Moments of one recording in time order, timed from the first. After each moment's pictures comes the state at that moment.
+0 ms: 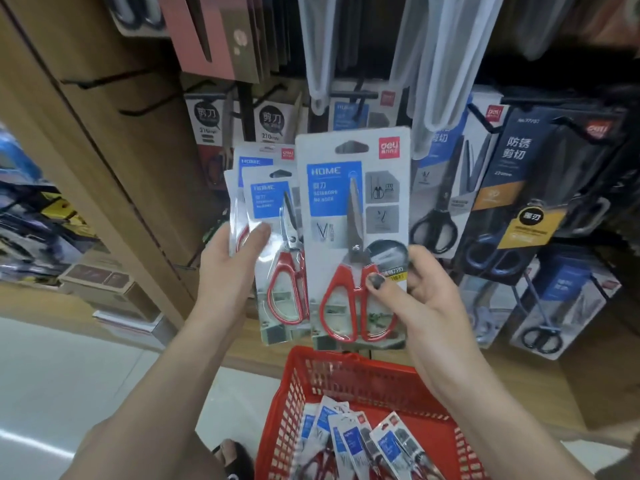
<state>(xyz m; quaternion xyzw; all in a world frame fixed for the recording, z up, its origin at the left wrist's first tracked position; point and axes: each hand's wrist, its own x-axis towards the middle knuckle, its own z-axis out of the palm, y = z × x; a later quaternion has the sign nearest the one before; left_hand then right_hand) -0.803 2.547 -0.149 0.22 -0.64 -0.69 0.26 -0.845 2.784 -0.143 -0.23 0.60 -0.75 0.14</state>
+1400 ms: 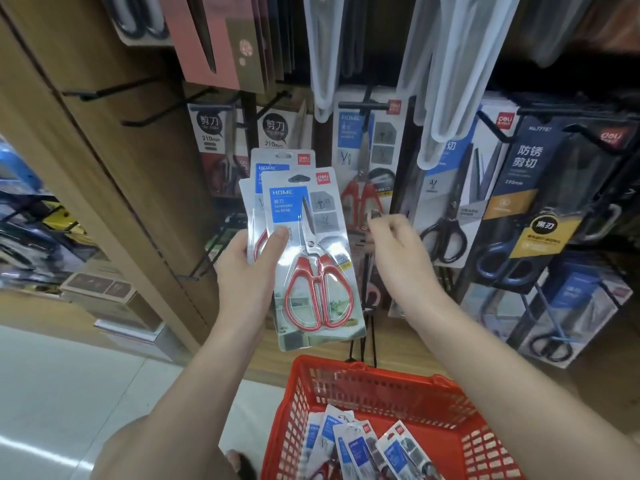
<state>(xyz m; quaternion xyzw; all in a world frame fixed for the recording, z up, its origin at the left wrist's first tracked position) -0.819 2.557 -0.153 0.23 -0.64 -0.68 0.28 -0.912 2.724 -0.128 -0.10 0.79 -0.60 0.08</state>
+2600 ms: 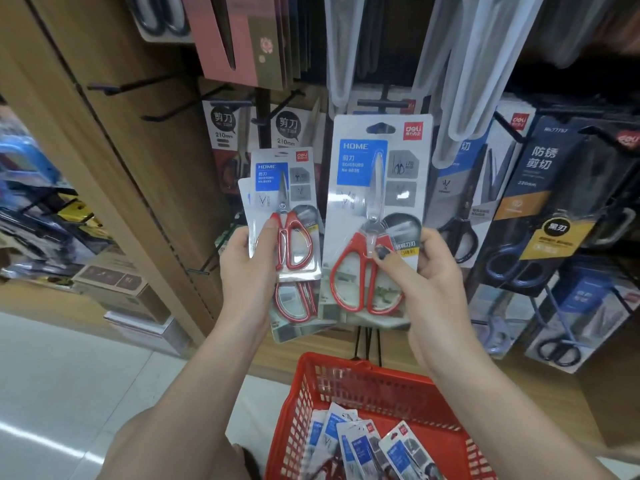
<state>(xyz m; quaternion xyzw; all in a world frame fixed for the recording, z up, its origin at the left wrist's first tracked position) -0.819 2.553 -0.148 0.28 -0.60 -0.69 0.29 -0.861 2.748 -0.130 -0.17 0.59 -0.78 0.10</state>
